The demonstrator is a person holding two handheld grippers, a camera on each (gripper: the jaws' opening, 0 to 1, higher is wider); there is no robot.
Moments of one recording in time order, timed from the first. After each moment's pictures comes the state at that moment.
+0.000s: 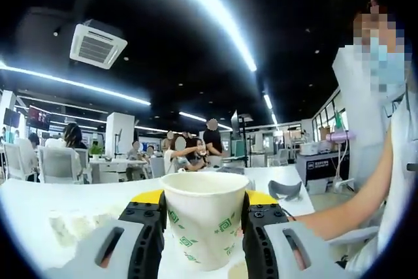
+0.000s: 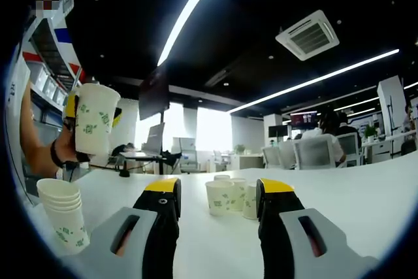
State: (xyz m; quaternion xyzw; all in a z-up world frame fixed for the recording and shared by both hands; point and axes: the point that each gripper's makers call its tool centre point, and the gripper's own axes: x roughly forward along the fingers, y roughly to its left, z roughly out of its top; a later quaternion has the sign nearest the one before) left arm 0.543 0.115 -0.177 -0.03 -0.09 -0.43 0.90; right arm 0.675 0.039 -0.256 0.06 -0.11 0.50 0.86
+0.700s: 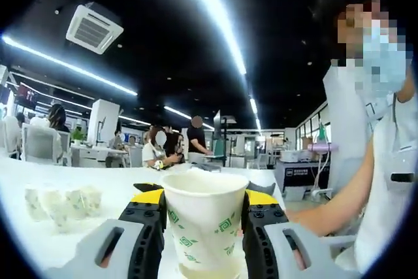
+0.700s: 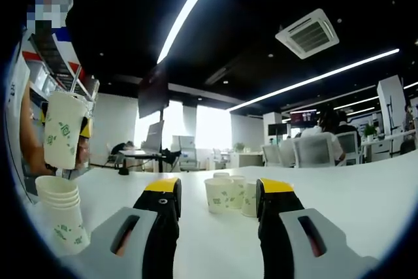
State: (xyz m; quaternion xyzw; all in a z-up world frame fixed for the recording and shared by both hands) left arm 0.501 0.087 -0.208 -0.06 -0.06 -0.49 0.87; right arm 0.672 0.042 -0.260 0.06 -0.10 0.50 0.86
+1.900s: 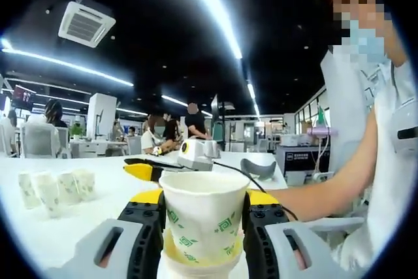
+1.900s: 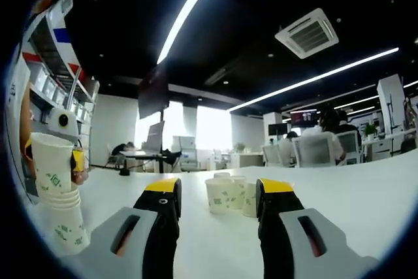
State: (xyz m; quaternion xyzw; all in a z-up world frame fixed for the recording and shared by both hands) left arm 0.498 0.068 -0.258 -0.03 -0.03 -0.49 0.87; right arm 0.673 0.043 -0.261 0.06 -0.10 0.50 0.86
